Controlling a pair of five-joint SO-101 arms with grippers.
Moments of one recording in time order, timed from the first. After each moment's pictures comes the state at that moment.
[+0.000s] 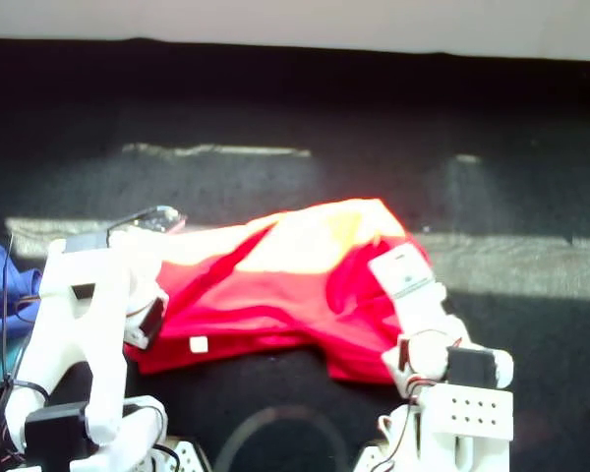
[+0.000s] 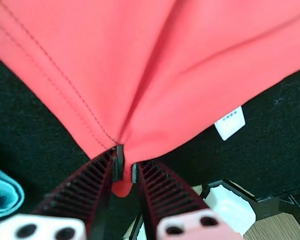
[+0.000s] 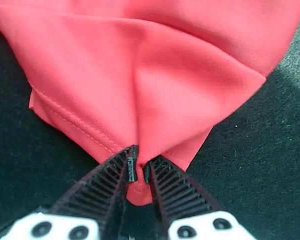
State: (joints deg) left arm -15.7 -19.7 49.5 77.8 -31.9; right arm 0.5 -71.3 72.9 78.7 36.4
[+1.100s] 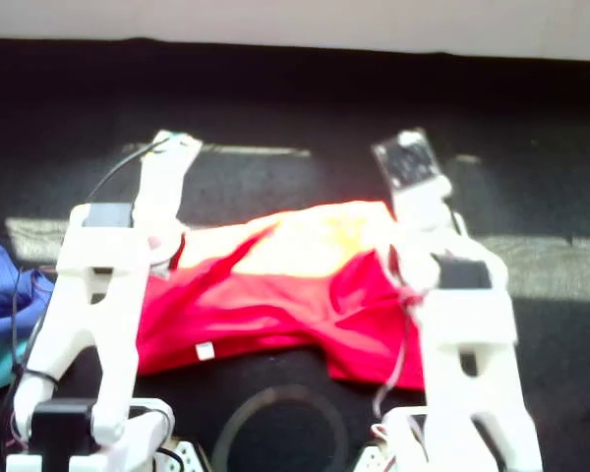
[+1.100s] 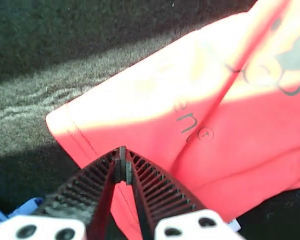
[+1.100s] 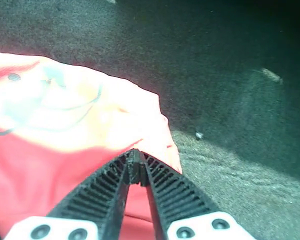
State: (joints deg) left arm -6.5 -16.4 37.2 58.3 -19.9; right arm -9.3 -32.6 39.9 52.2 21.1
